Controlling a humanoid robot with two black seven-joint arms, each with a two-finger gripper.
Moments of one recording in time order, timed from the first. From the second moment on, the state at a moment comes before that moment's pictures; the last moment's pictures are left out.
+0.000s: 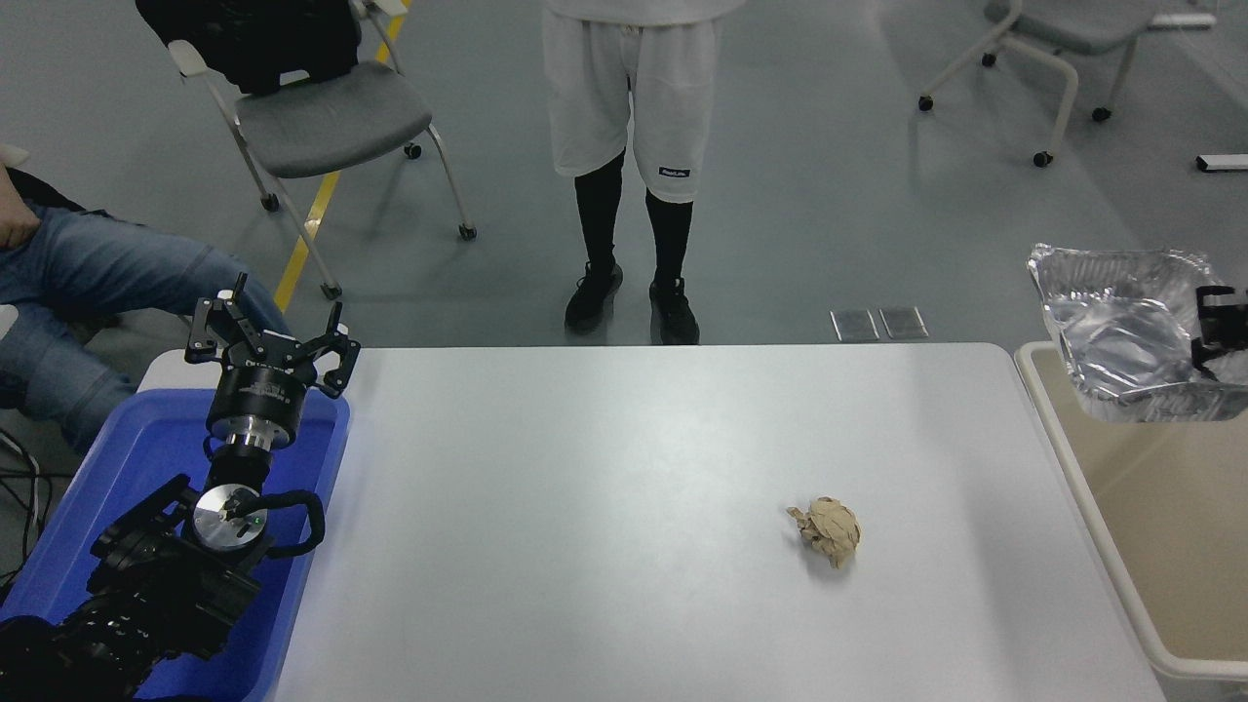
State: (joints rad) left arm -0.65 0.17 -0.93 -0.29 -0.23 -0.69 -0.38; right arm 1.90 -0.81 -1.13 0.85 -0.77 0.77 0.26
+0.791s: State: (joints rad) left arm -0.65 0.17 -0.93 -0.29 -0.23 -0.69 -0.38; right arm 2.08 -0.86 -1.16 0.85 -0.87 0.78 0.26
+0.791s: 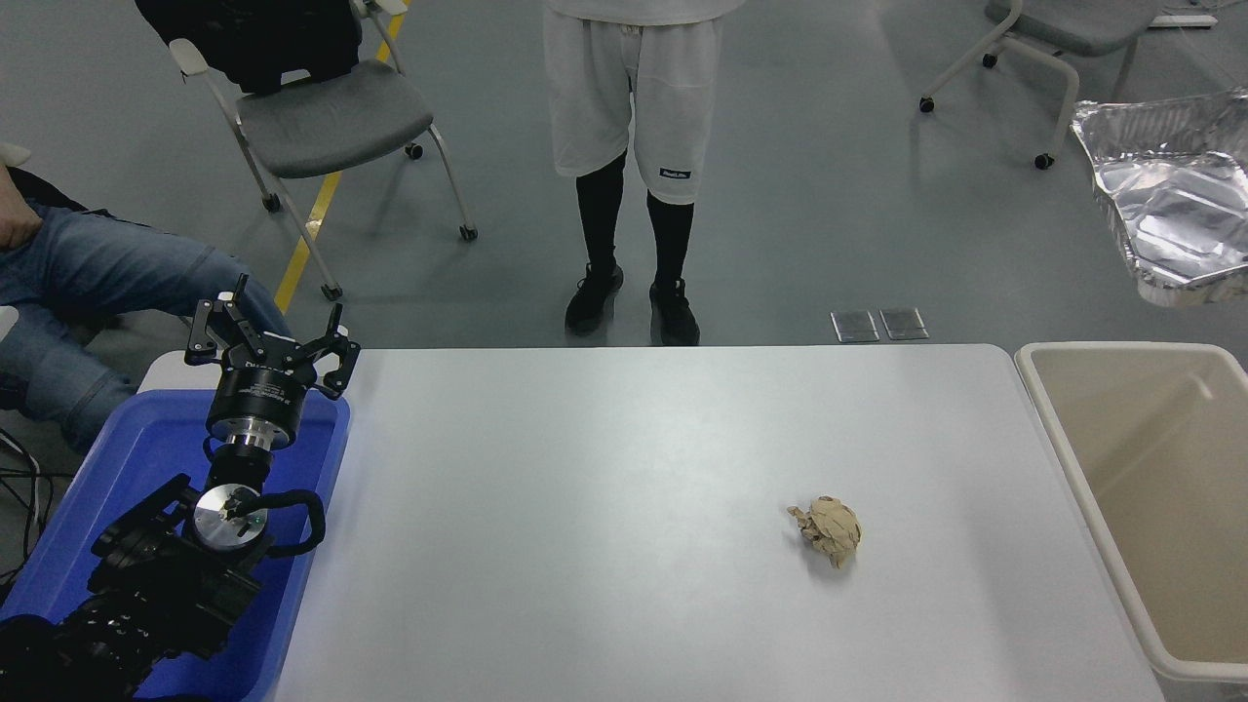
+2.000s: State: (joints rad) left arm -0.65 0.17 -0.93 -0.29 -0.24 -0.69 -0.38; right arm 1.00 -0.85 -0.74 0.24 -0.62 0.51 0.26
